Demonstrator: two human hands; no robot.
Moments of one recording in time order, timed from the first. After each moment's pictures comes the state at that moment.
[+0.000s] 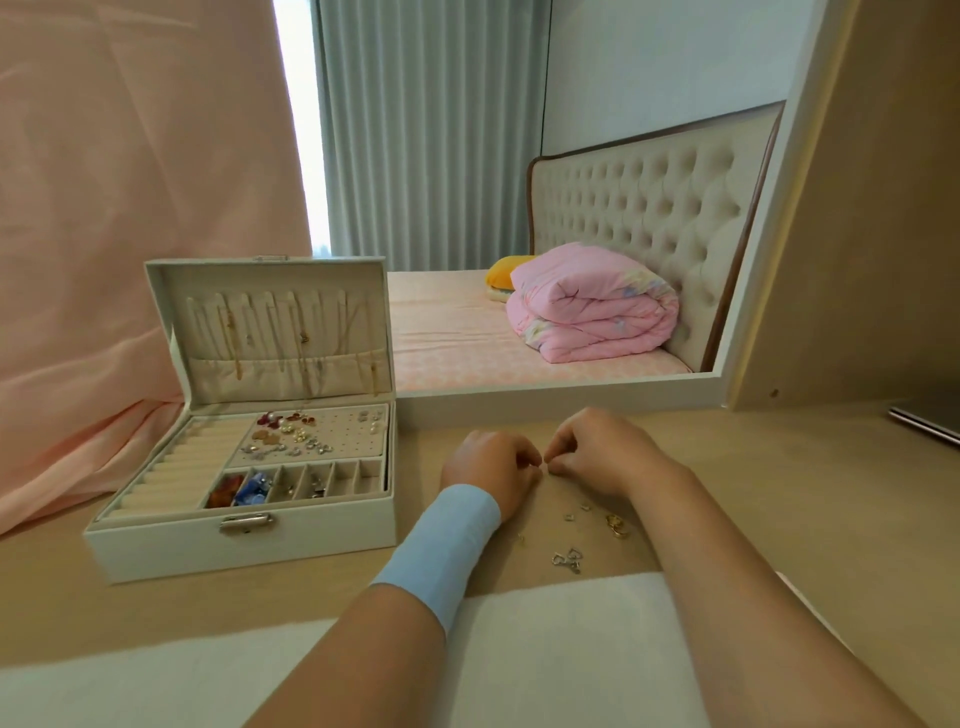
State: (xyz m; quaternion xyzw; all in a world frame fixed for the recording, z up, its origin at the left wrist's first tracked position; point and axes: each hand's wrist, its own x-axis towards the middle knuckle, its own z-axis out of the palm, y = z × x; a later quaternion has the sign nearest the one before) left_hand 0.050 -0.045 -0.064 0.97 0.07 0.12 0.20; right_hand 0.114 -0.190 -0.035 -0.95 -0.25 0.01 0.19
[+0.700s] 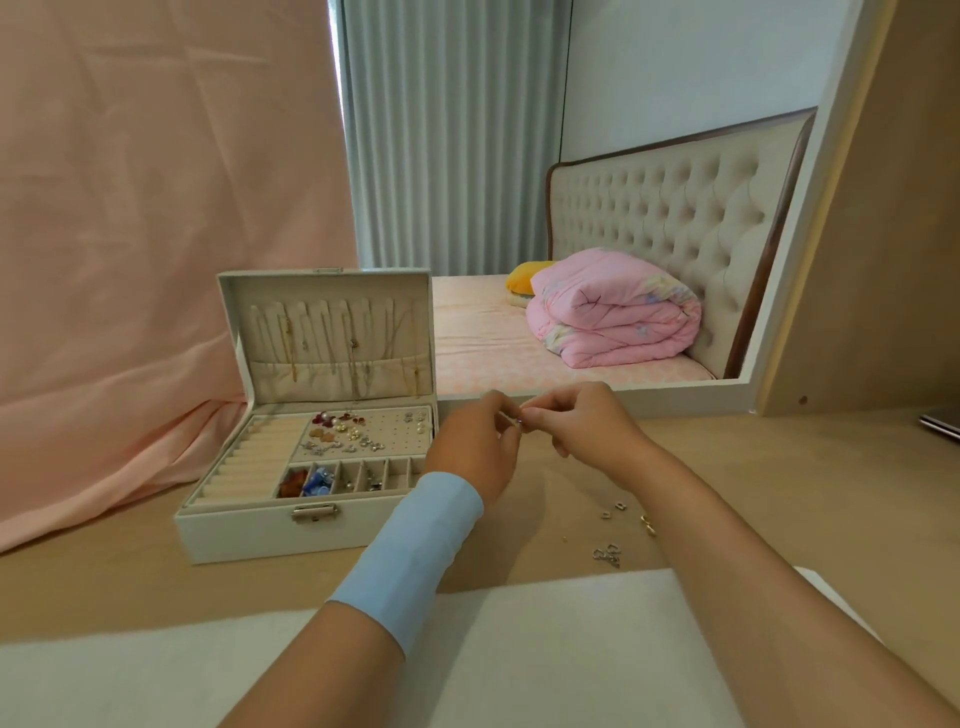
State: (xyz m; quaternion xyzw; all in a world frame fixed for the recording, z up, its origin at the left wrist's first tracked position) left_hand -0.005 -0.008 -0.024 0.91 0.07 0.23 0.33; right_hand 0.072 -0.145 -0.011 -0.79 -0.26 0.04 0.55
